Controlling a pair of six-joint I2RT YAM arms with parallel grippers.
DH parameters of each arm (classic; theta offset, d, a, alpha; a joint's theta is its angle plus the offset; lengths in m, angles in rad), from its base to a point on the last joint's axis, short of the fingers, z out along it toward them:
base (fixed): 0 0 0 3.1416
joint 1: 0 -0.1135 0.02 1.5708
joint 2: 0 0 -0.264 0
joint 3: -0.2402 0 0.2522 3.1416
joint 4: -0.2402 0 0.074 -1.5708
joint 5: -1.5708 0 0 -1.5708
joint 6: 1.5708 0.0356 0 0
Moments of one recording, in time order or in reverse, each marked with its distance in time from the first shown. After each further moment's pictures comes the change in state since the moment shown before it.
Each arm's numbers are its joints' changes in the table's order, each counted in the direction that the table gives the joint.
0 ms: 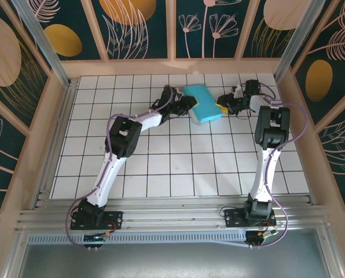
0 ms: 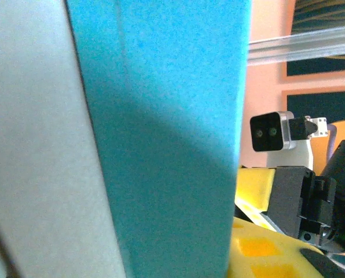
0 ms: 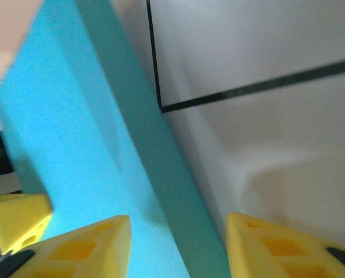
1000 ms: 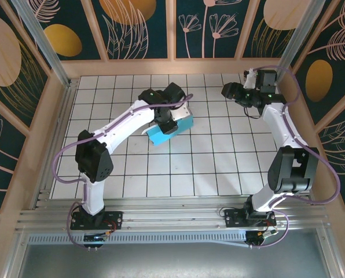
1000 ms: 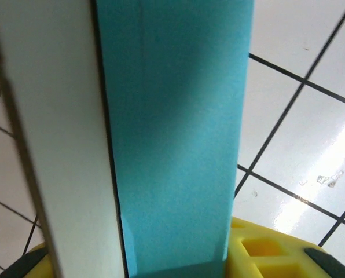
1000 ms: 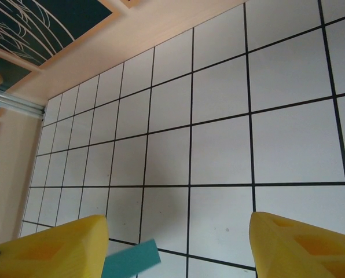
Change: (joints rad) left arm 0.206 -0.581 0.043 -1.364 0.570 1.541; right arm -0.079 -0.721 0.333 -0.035 -0.304 -0.004
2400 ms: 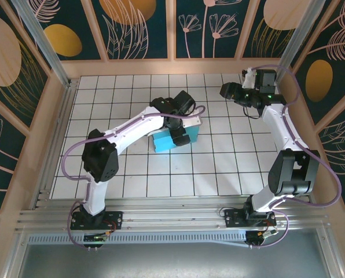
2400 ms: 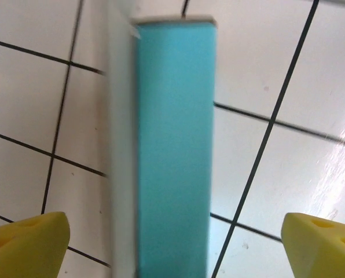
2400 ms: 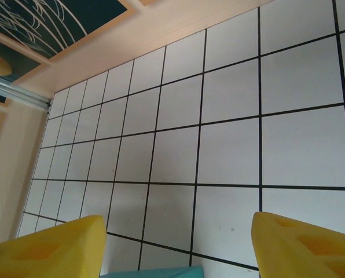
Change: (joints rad) left arm 0.064 0.024 0.056 0.180 -0.044 0.066; right arm -0.018 -0.021 0.003 -0.001 0.014 -0.045
